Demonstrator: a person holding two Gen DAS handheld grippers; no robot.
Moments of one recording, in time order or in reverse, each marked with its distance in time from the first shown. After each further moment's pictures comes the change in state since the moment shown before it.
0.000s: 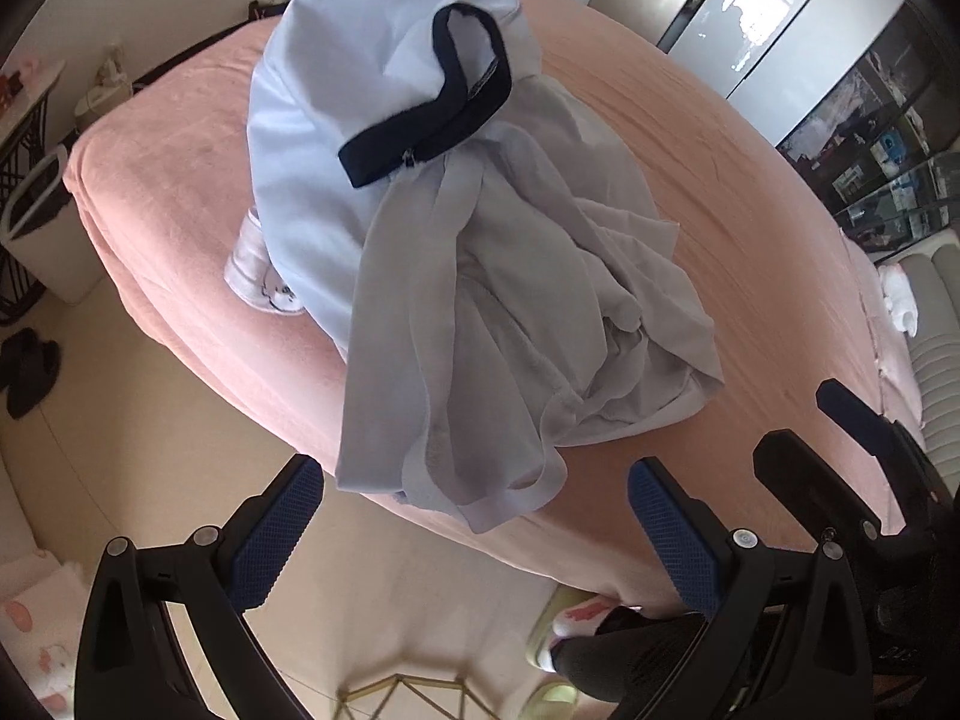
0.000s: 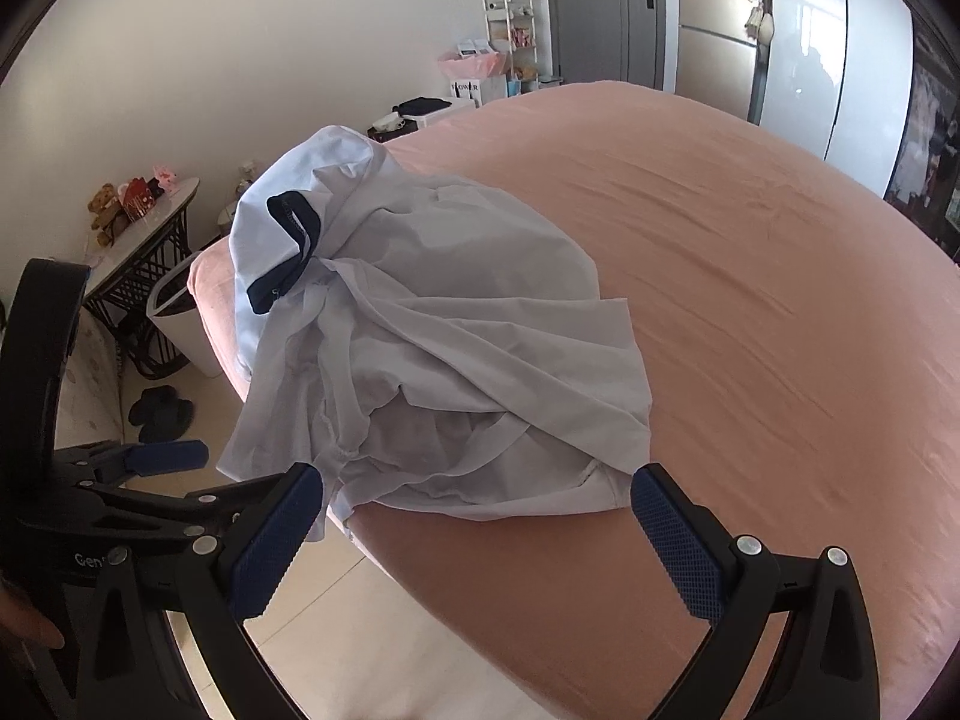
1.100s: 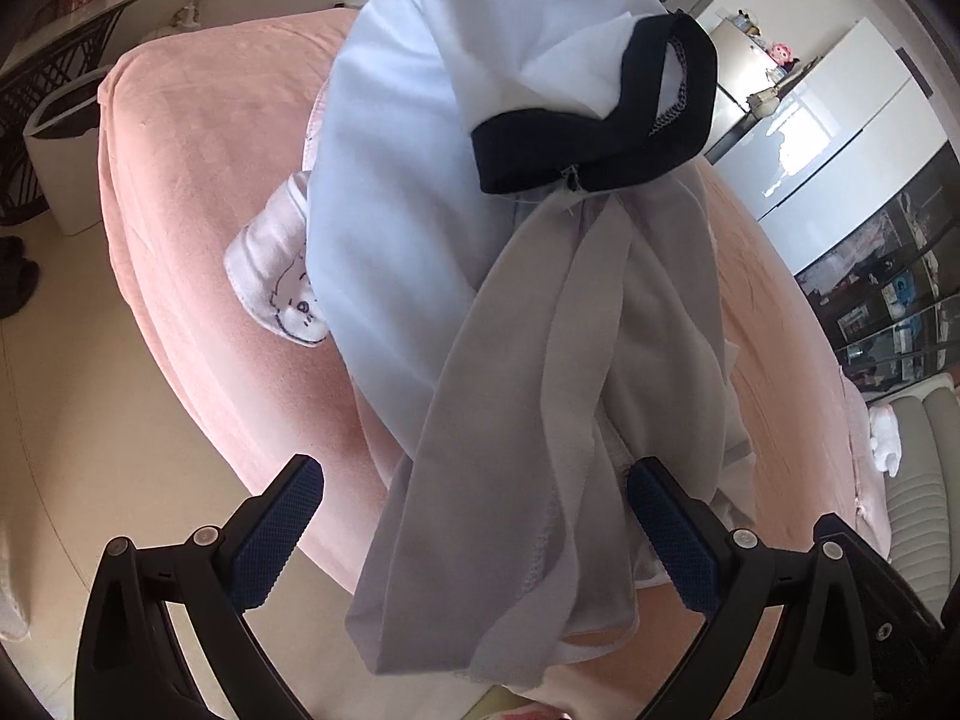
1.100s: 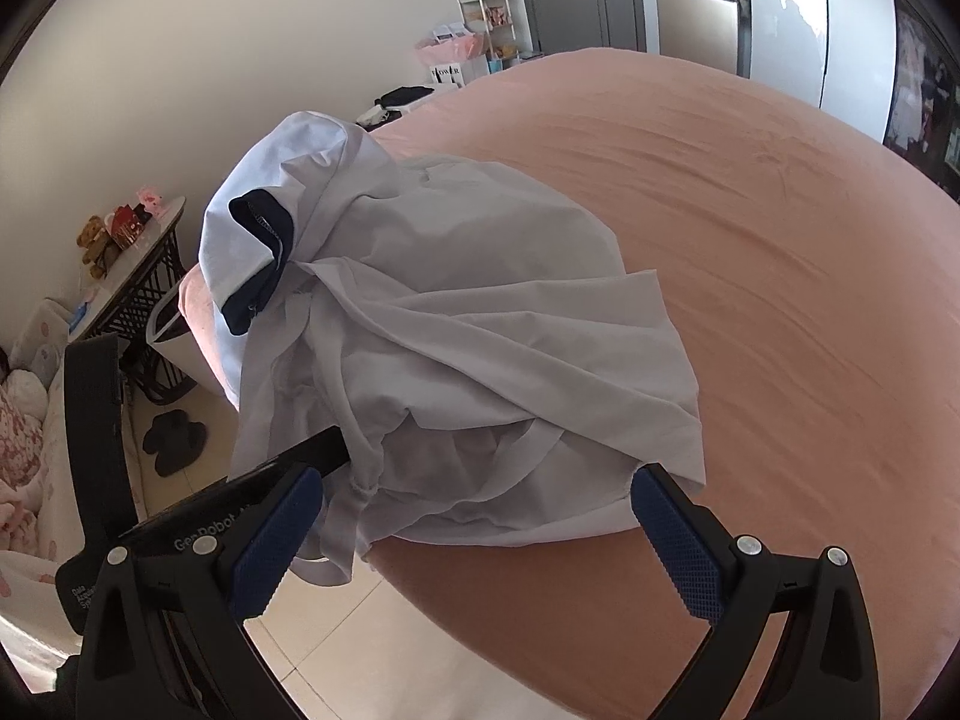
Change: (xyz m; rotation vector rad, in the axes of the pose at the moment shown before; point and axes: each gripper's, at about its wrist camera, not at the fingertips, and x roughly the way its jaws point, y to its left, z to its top) left arm 0.041 0.019 -0.003 -0.200 -0.221 -0.023; right arm 0.038 0.002 0.008 0.106 0.048 0.035
